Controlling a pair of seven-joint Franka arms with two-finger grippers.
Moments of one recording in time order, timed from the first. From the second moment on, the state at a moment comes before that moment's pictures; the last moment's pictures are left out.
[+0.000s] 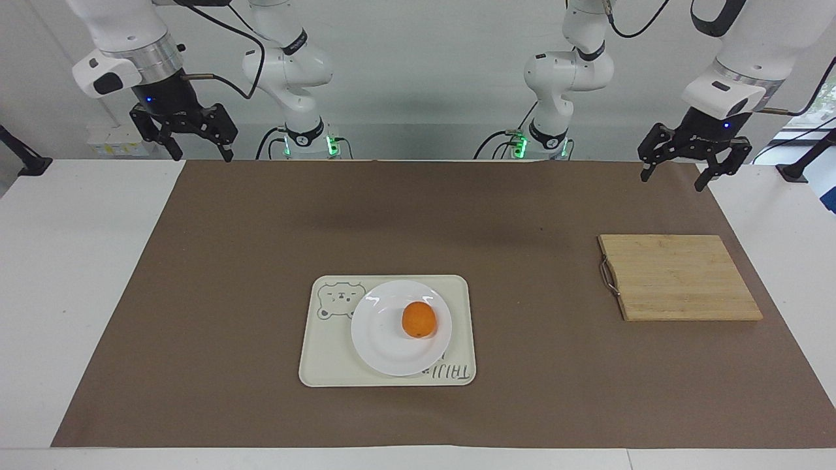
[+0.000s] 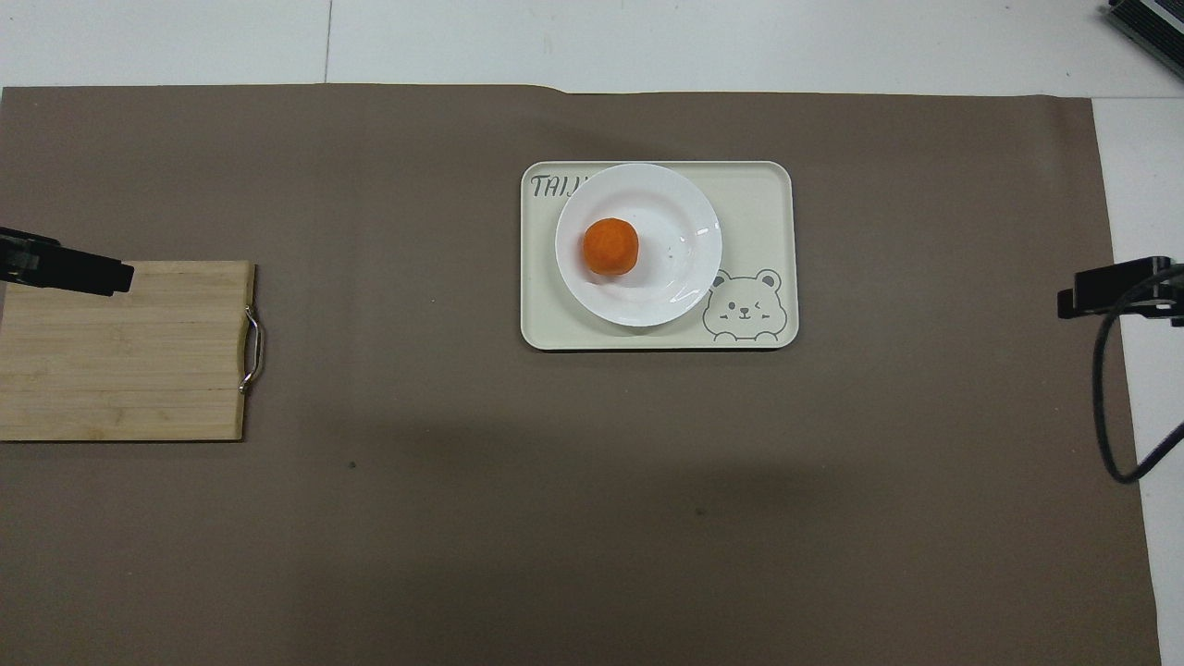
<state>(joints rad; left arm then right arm) -0.04 0.00 -0.01 -1.52 -0.04 1.63 0.24 0.05 -0.05 -0.09 -1.52 0.03 1.52 0.05</state>
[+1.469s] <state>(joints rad) -0.04 0.00 -0.01 -1.52 -0.04 1.63 0.24 0.05 -0.05 -0.09 -1.52 0.03 1.48 0.04</state>
